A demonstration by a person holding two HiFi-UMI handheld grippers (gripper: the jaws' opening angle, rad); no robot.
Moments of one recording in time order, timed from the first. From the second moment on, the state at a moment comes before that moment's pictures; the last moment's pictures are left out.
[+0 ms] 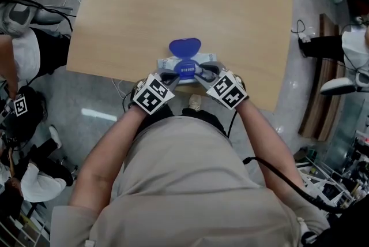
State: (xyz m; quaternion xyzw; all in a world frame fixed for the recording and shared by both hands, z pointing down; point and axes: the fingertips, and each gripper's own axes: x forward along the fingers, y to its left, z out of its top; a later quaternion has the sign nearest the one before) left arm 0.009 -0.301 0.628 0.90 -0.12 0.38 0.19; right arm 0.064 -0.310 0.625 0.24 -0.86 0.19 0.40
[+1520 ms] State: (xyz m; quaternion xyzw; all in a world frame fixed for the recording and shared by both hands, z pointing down) left arm 0.010 -0.299 0.638 0.90 -0.11 0.38 0.19; right arm 0.071 -0.330 0.539 0.31 -0.87 0.10 0.37
